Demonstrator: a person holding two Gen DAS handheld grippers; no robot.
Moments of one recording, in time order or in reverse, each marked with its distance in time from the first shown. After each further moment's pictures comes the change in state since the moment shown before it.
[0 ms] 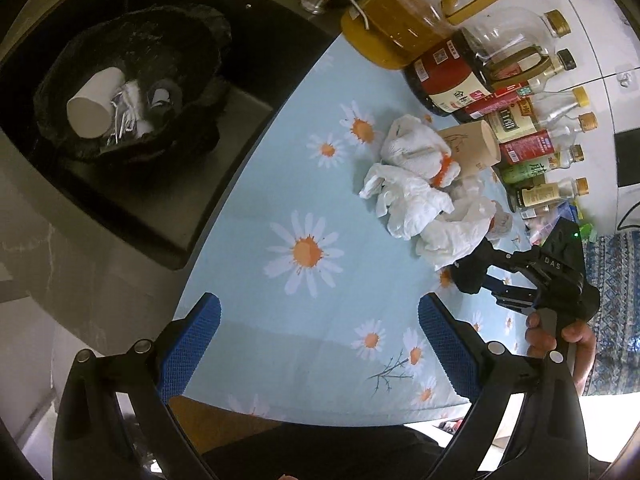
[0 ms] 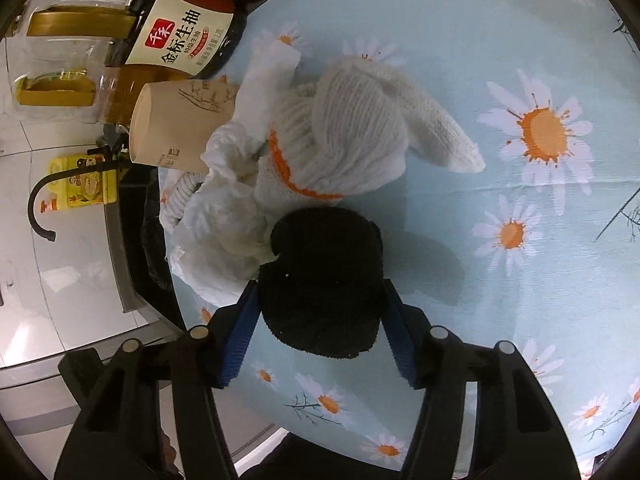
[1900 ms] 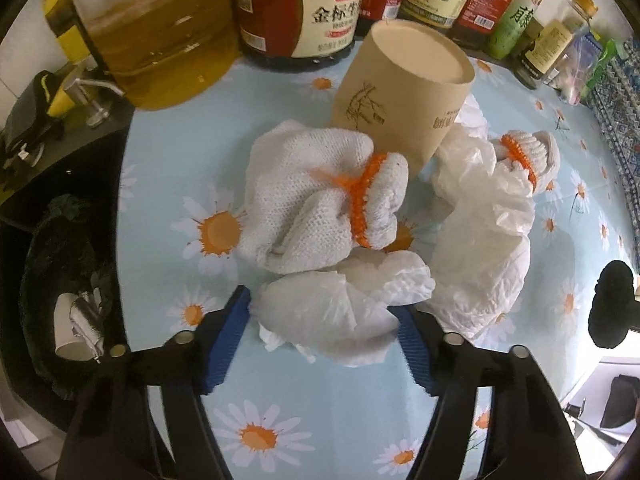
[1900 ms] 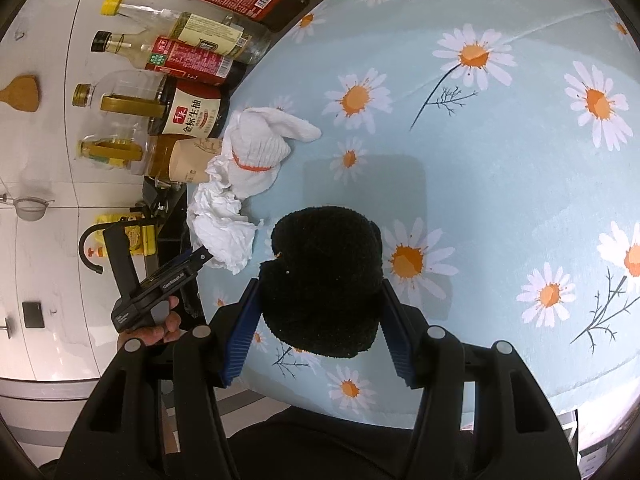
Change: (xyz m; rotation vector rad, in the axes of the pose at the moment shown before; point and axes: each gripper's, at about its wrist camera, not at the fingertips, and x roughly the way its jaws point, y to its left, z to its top) left arm 0.122 -0.133 0.065 0.660 0.096 0.274; right arm -0.085 -0.083 -0.107 0.135 -0.268 0.152
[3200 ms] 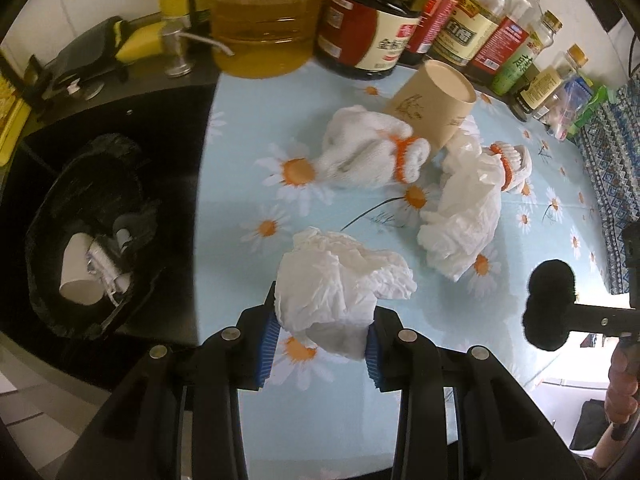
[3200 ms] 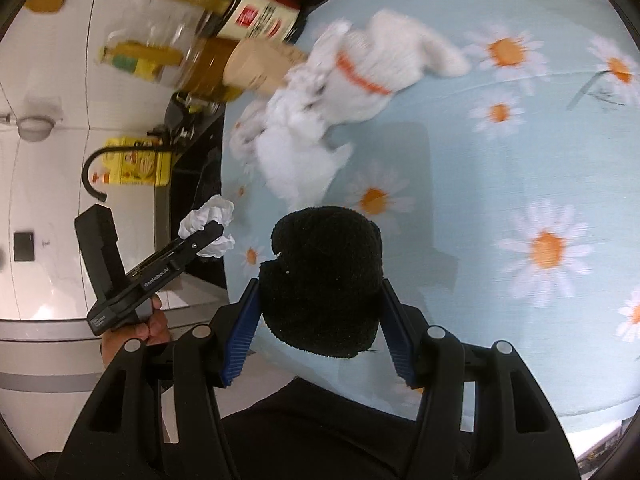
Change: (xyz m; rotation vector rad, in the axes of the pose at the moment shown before) left arm -0.064 0.059 -0.060 -0.139 -0.056 -0.061; right arm 0.072 0.086 -0.016 -0.206 0.199 0.020
